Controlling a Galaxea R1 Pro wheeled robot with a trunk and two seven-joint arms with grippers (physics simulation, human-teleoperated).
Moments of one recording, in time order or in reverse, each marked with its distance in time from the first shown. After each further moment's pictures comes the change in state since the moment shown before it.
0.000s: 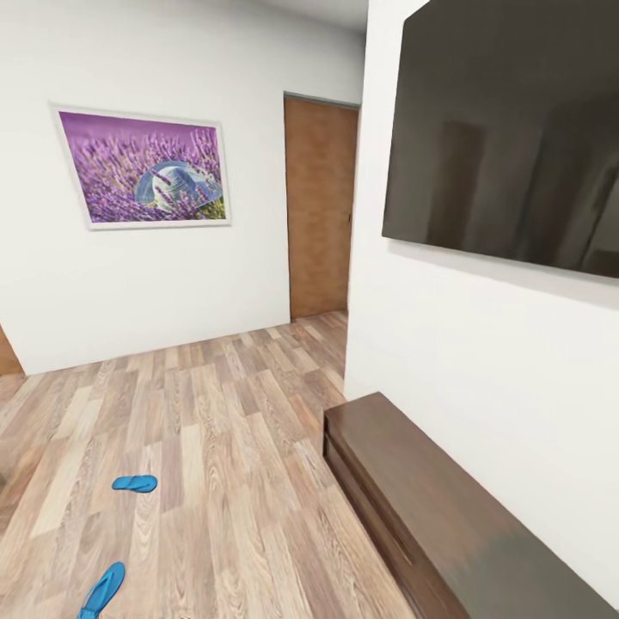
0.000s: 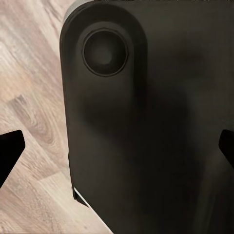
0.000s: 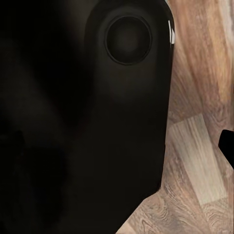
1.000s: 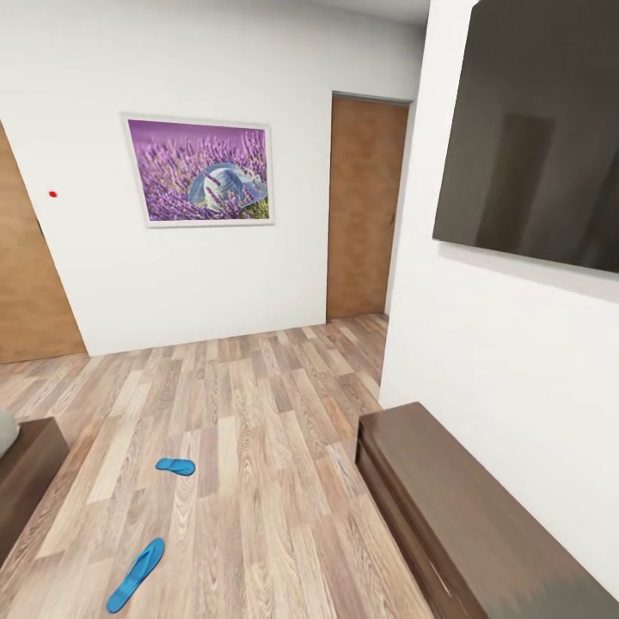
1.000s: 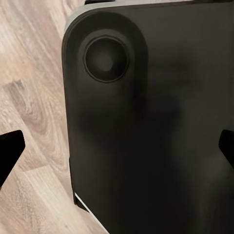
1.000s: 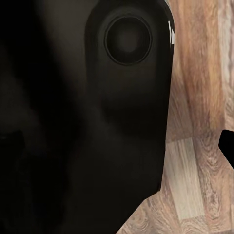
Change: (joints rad) left arm 0.000 0.001 0.001 0.000 0.001 -0.018 0.000; right arm 0.000 0.000 -0.001 0.000 0.000 -0.001 0.000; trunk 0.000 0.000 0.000
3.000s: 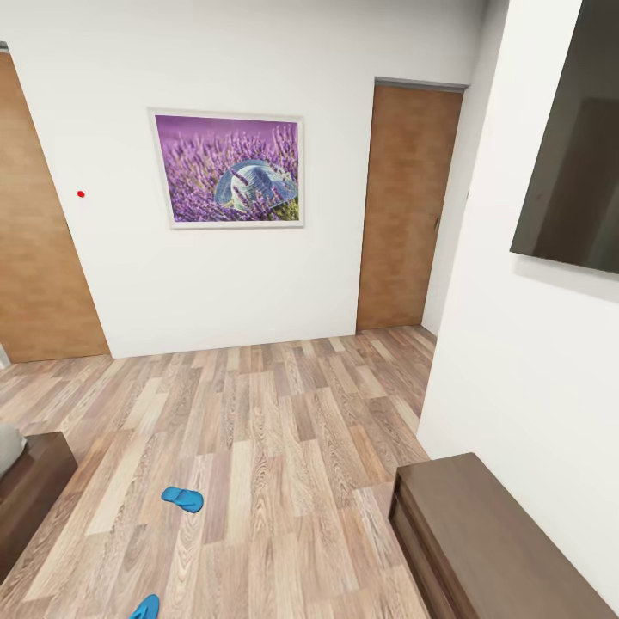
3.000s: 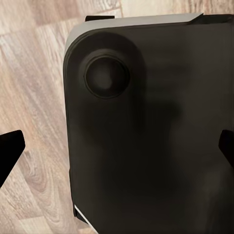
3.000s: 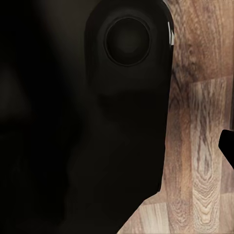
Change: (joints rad) left arm 0.000 -0.001 0.000 -0.030 0.000 0.000 0.001; right arm 0.000 0.000 0.000 0.000 0.000 -0.003 0.000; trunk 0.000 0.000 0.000
